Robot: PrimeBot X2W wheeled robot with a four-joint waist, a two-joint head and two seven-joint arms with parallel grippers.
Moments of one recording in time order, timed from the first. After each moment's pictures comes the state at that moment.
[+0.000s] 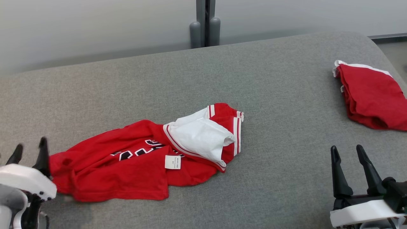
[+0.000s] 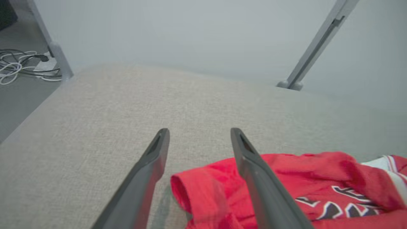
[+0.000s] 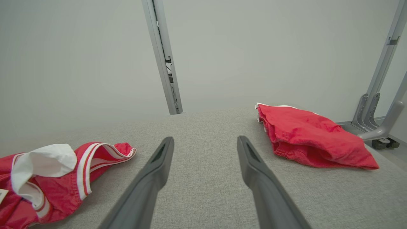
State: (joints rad) left arm -0.17 0.46 -0.07 0.31 -0.72 0.12 0.06; right arm 0.00 -0.05 -0.04 0.13 0.20 0.13 -0.26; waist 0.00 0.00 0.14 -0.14
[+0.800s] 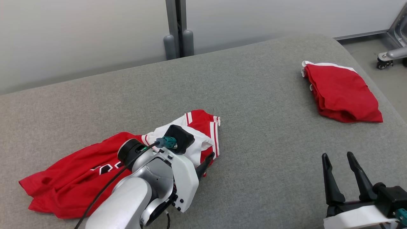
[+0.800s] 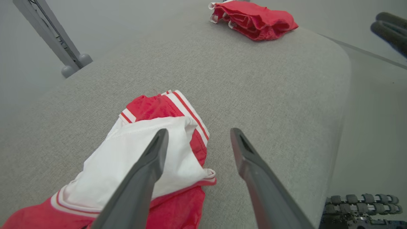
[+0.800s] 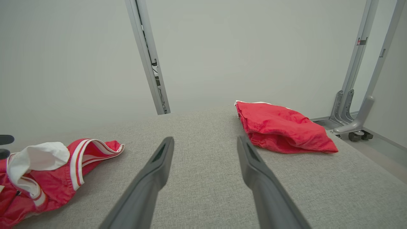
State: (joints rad) left arm -0.43 0.22 -0.67 0.15 -0.49 -0.03 0.42; right arm 0.02 -0.05 0.00 0.14 0.20 0.13 -0.26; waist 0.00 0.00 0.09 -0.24
